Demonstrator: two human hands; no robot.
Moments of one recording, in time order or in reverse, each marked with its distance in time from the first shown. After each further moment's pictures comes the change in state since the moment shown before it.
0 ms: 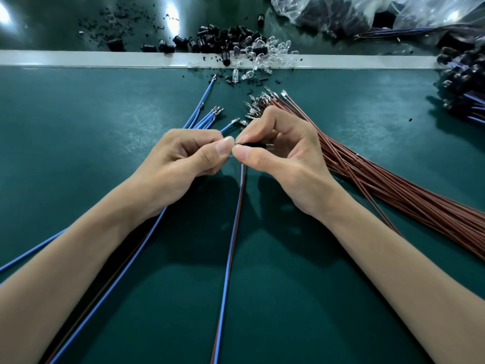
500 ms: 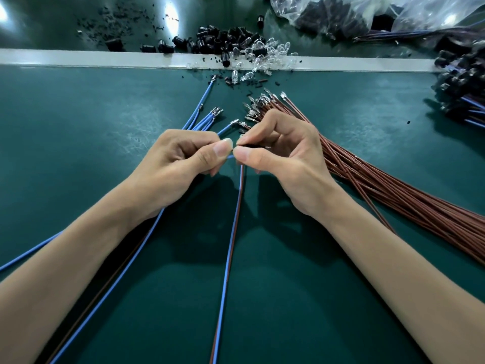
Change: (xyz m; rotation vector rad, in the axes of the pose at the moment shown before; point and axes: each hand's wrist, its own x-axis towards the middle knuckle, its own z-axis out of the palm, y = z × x) left_hand 0.000 -0.003 -0.003 0.093 0.053 -0.002; right_hand -0.001 0.003 -0.004 0.055 0.016 0.052
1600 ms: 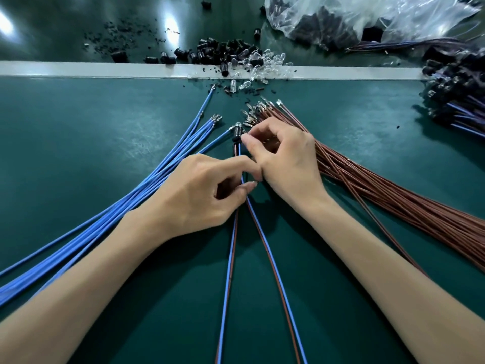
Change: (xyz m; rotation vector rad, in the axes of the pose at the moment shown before) left_hand -0.006 -0.001 0.021 0.615 -0.027 0.243; right_hand 0.009 0.010 0.001 -0.792 0.353 0.039
